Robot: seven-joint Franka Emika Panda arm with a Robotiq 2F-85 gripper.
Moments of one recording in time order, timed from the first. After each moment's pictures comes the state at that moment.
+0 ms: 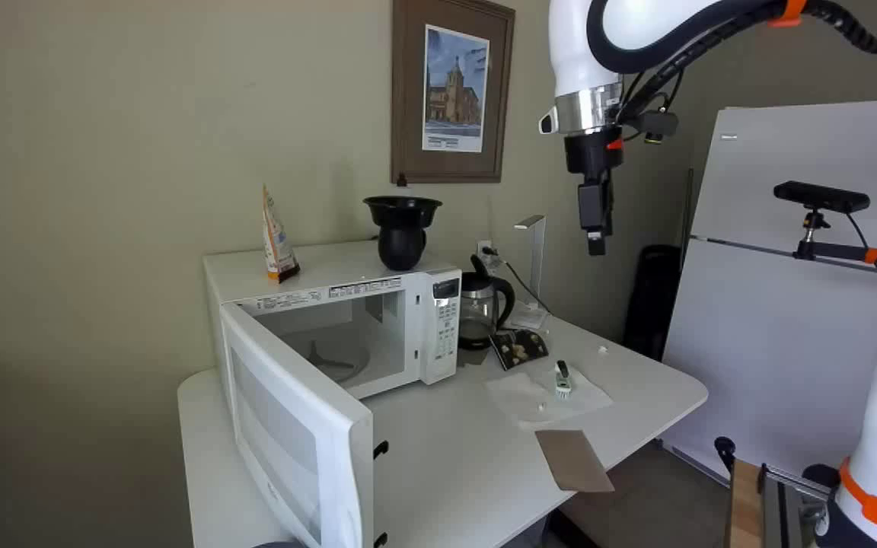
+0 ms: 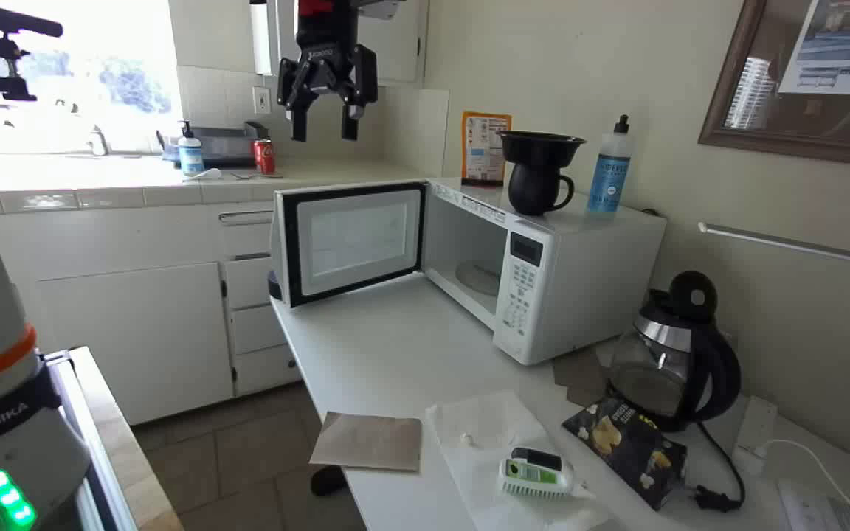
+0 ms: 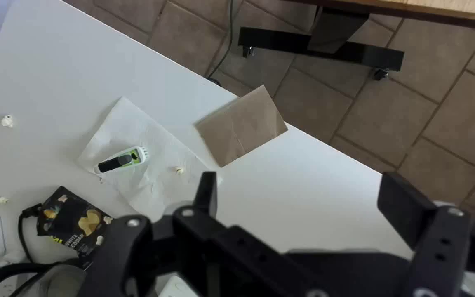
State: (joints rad) arm -0.03 -0.50 -0.01 -2.30 -0.21 1.64 -0.18
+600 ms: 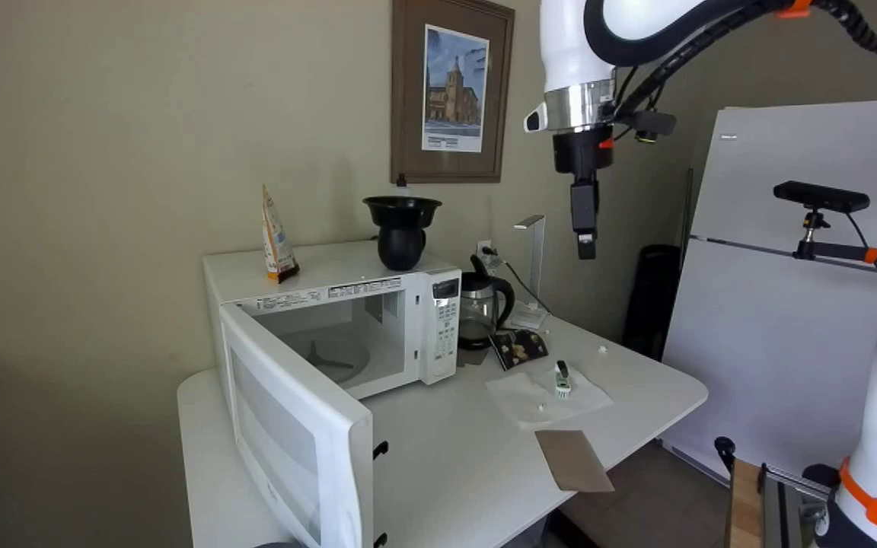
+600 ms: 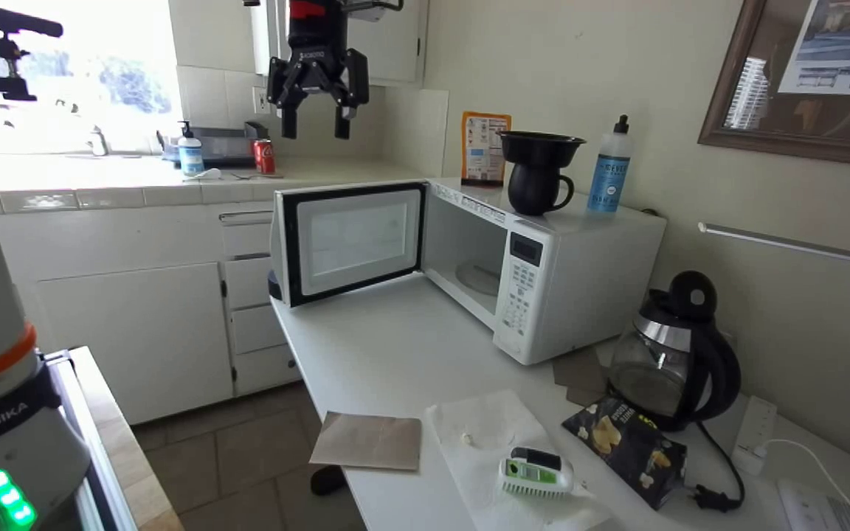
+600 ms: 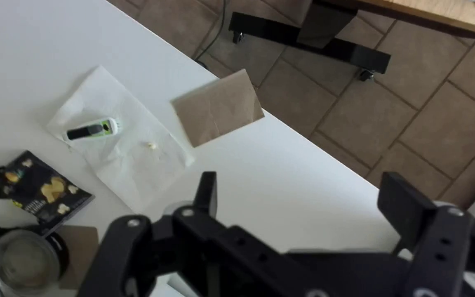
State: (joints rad) arm 0.04 -0.50 0.00 -2.30 -0.17 1.66 -0.23
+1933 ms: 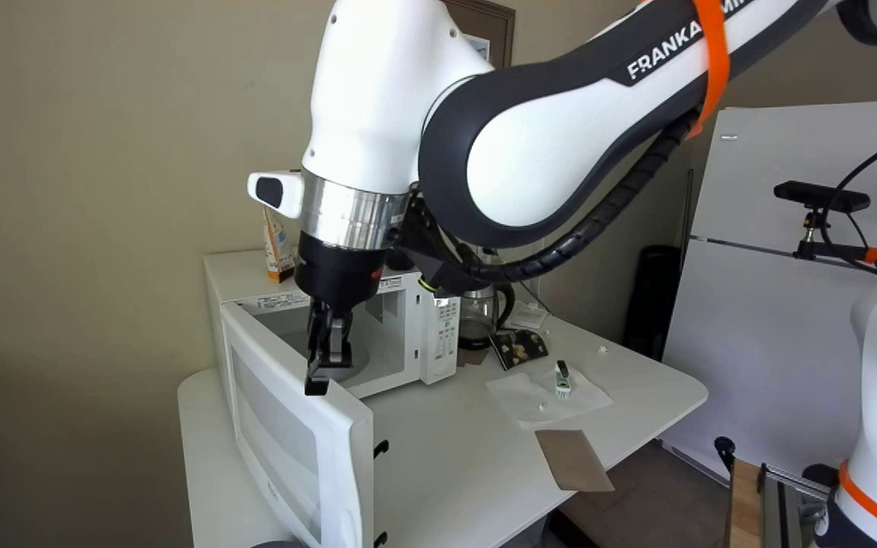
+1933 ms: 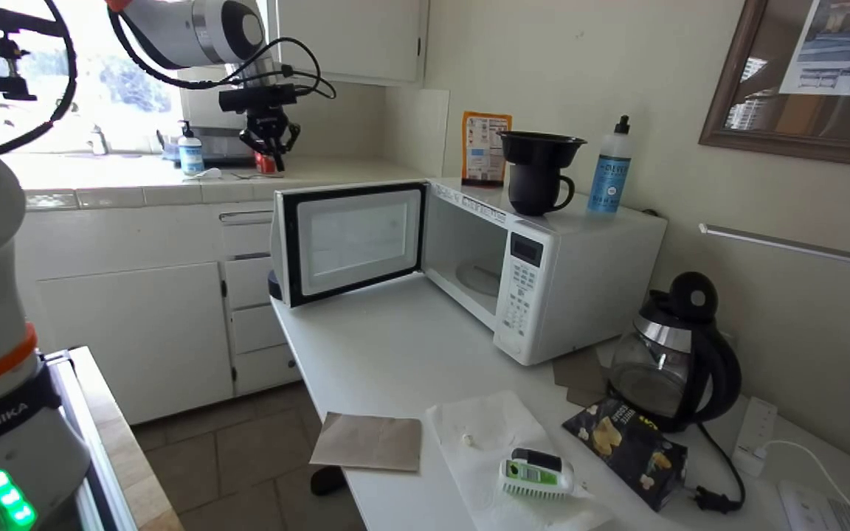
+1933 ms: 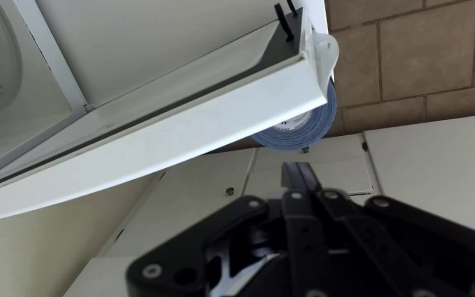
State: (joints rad) arm 0.31 0.03 0.31 -2.14 -0.22 2.41 -0.27
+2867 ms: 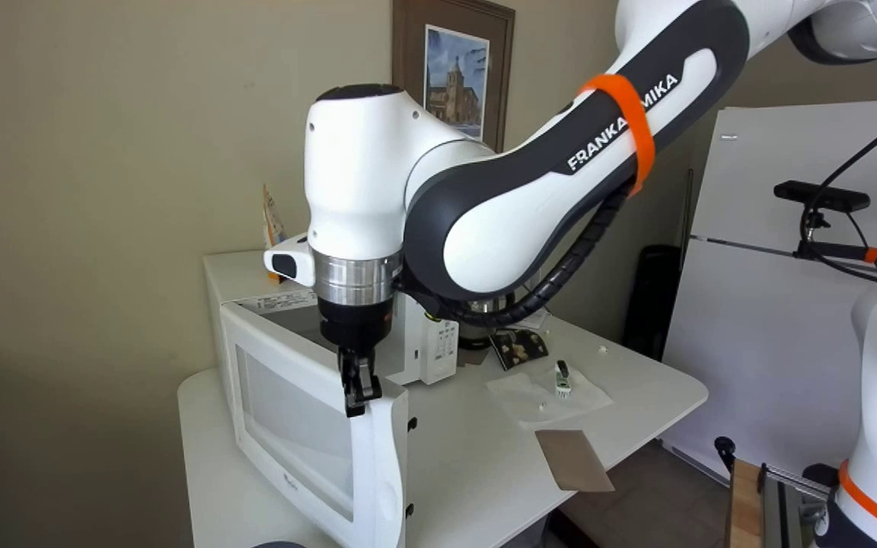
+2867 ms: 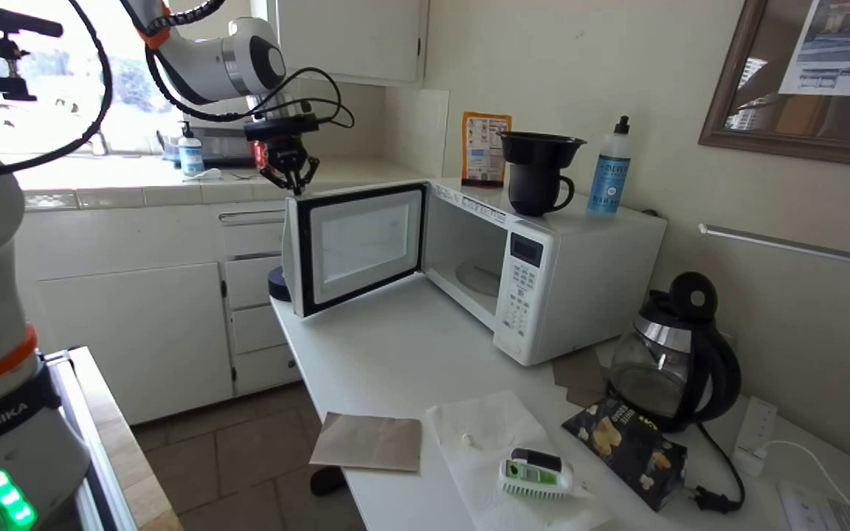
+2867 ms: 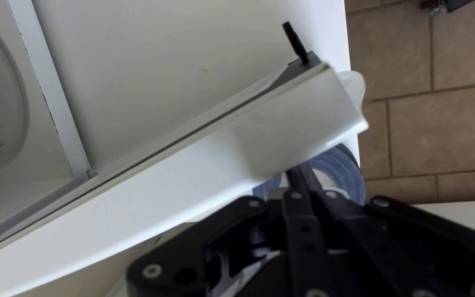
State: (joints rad) arm 0.30 0.14 0.26 -2.12 -0.37 2.33 -0.28
